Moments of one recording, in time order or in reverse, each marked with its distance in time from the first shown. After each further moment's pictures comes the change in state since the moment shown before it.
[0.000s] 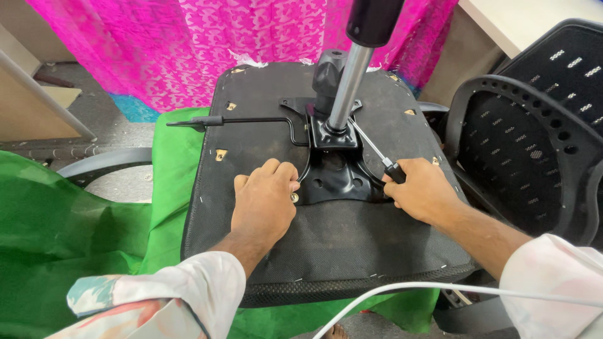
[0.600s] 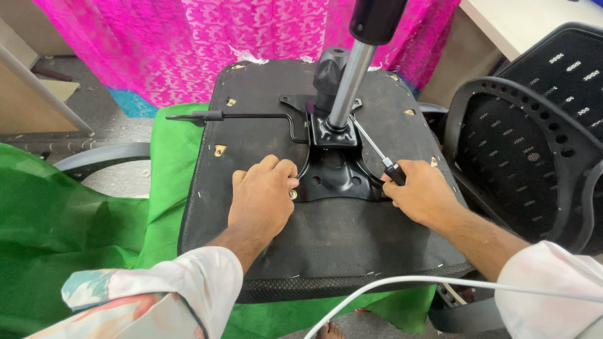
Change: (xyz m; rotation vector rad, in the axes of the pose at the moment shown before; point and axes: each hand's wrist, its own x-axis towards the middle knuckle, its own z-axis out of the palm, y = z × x) left_hand 0.000 0.000 -0.002 0.007 -0.032 -0.014; right_hand -0.001 0.008 0.002 -0.039 0.001 -0.007
